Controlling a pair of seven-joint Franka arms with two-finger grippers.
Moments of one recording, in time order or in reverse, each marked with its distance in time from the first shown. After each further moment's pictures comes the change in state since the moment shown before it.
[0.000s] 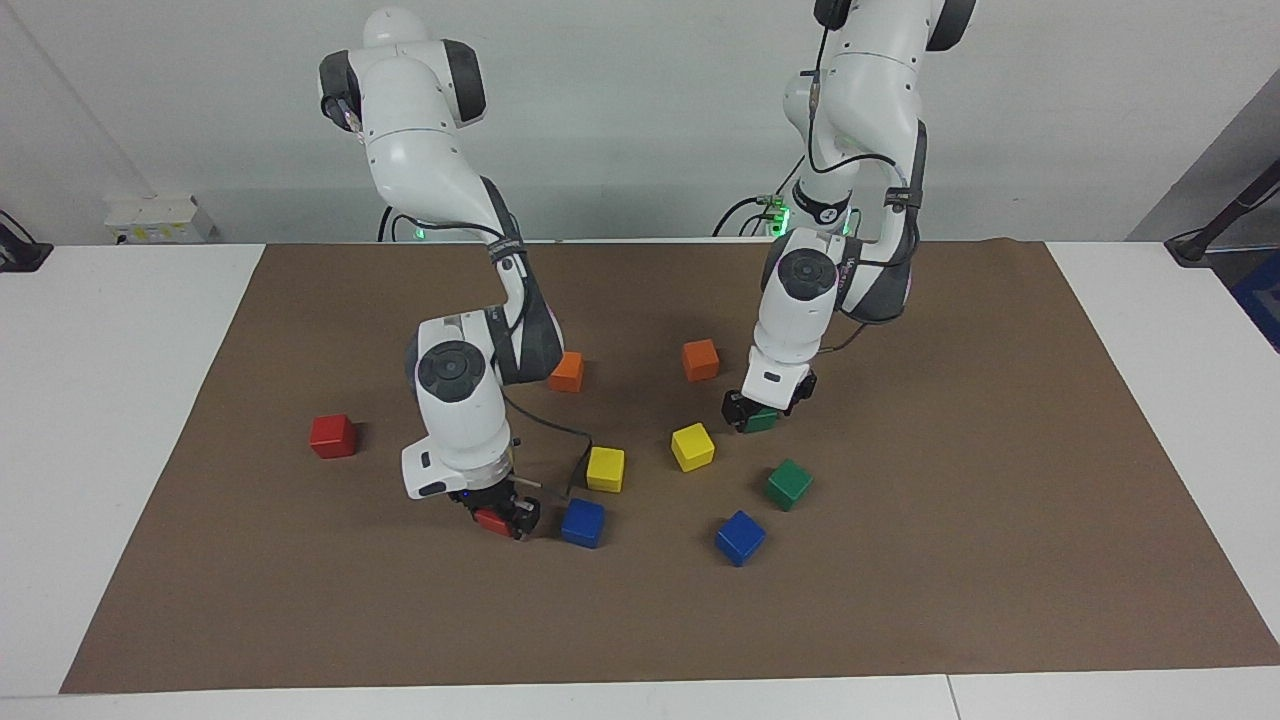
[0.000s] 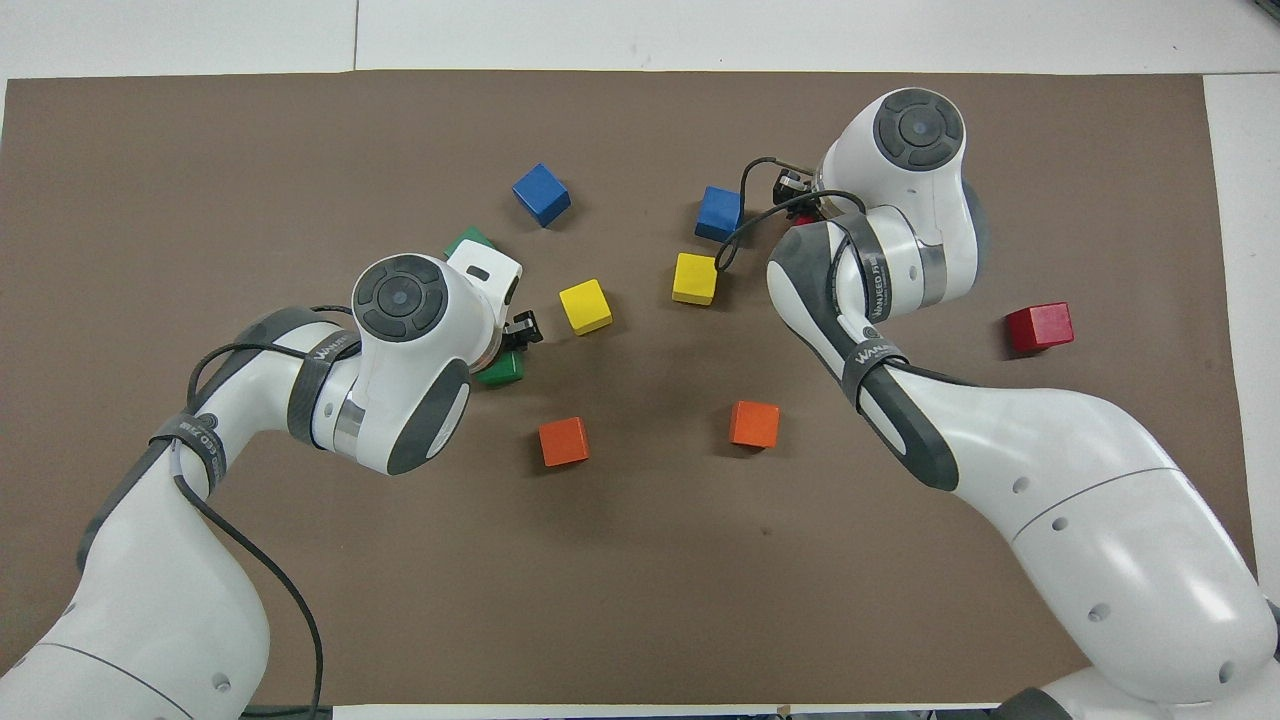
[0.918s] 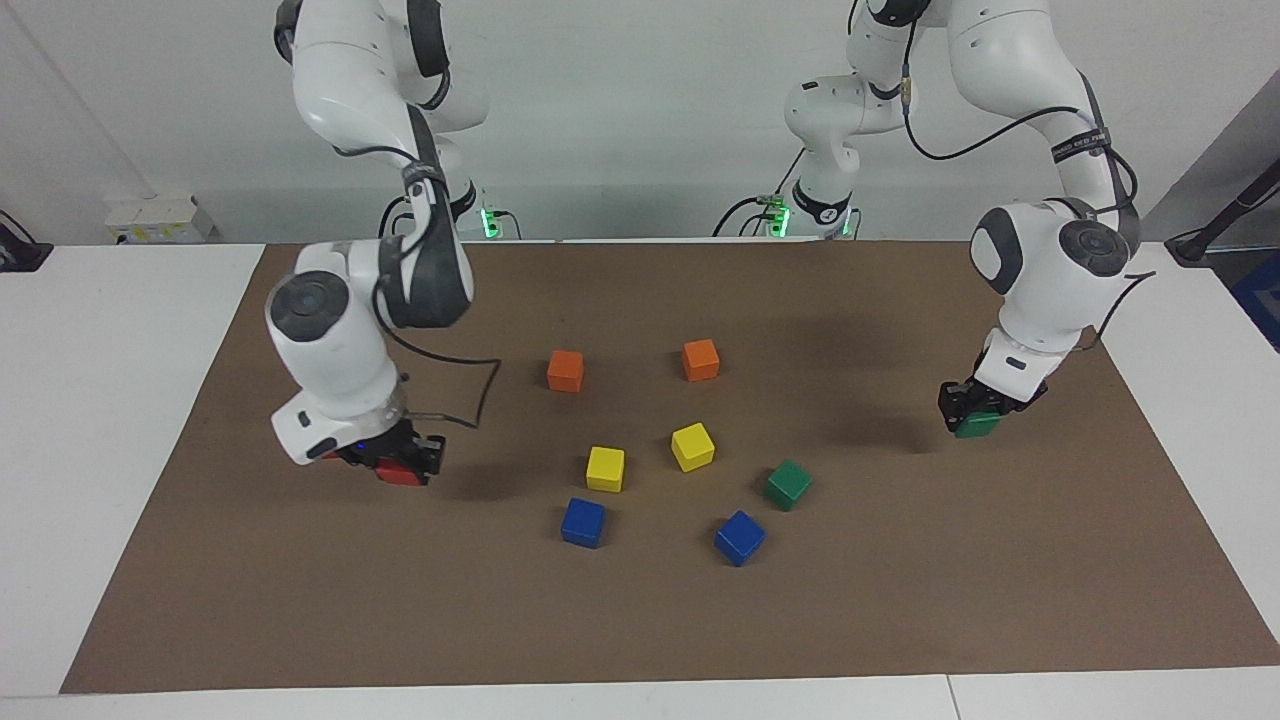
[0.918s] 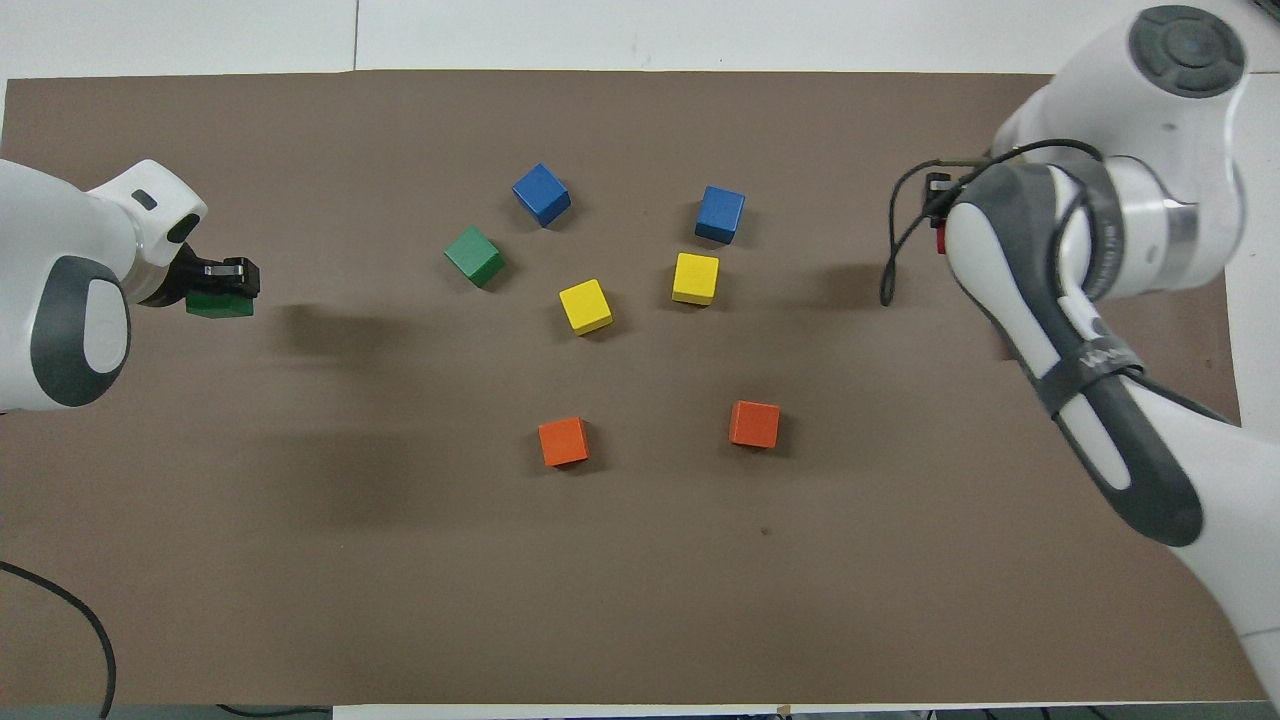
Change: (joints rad) left arm 0.441 -0.064 0.028 0.105 0.008 -0.110 0.735; right arm -0.189 -0.300 -0.014 -0.120 -0.006 -0.267 -0.603
